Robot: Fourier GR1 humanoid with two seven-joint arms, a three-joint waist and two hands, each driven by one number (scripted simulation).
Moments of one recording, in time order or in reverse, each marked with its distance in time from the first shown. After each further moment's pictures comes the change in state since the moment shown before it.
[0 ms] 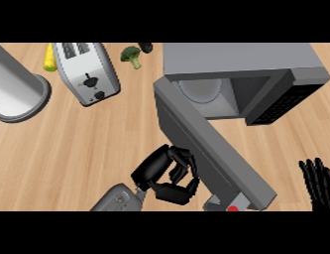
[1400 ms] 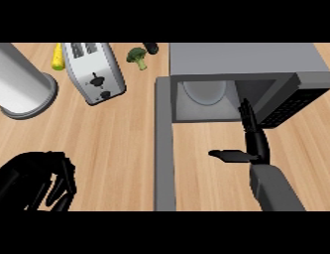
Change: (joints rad) left arm 0.377 0.000 0.731 -0.866 0.412 -0.701 0.611; right arm -0.819 0.095 -0.161 1.084 0.156 -0.315 -0.162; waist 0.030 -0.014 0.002
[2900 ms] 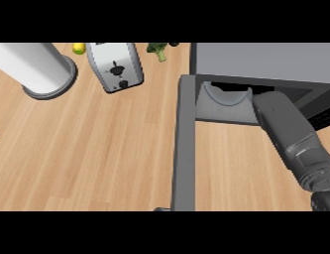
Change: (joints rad) left arm 0.022 0.134 0.414 0.068 0.207 -0.098 -0.085; right arm -0.597 -0.172 -0.010 0.397 0.186 -0.480 0.168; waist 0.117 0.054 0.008
